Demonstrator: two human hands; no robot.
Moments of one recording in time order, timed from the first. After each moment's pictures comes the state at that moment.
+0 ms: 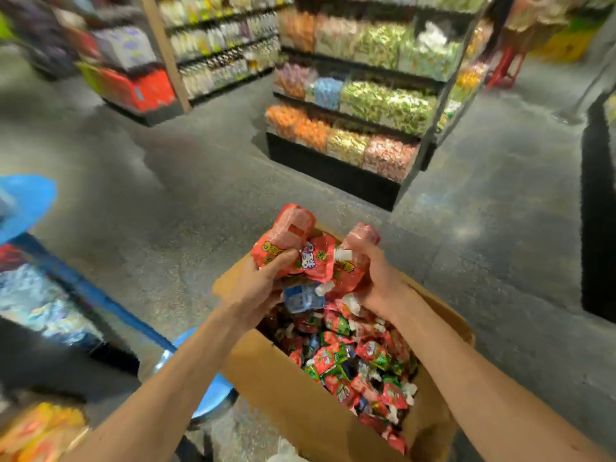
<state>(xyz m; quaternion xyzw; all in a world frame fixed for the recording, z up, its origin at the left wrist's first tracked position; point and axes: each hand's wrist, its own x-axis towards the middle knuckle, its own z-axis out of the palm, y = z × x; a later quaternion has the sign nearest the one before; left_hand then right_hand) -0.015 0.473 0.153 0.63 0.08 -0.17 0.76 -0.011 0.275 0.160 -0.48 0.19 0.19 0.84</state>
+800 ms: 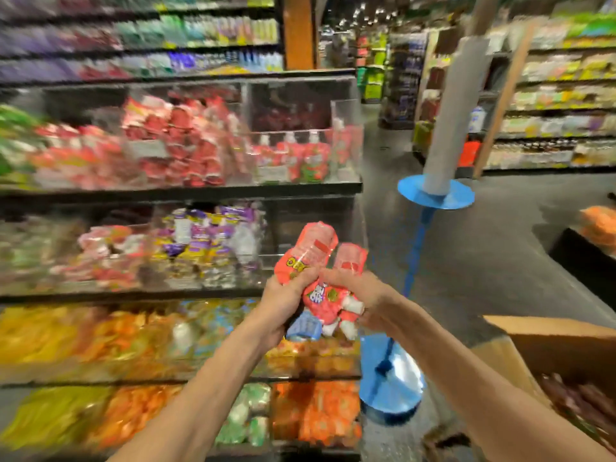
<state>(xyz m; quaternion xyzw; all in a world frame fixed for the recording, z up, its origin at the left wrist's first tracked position) -0.411 0.799 0.227 0.53 0.32 0.26 0.74 -0.289 0.704 0.240 -0.57 -0.26 0.51 0.59</state>
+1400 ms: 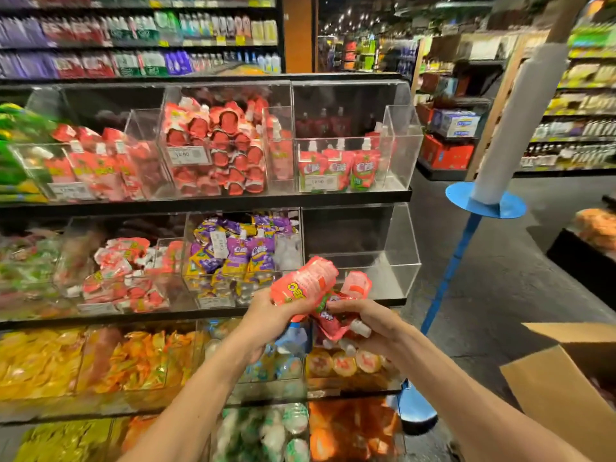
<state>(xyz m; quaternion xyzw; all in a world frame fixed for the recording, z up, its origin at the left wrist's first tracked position) -0.508 0.948 0.207 0.66 0.33 0.19 0.65 -0.368 0.820 0.207 -0.55 -0.16 0.57 0.59</state>
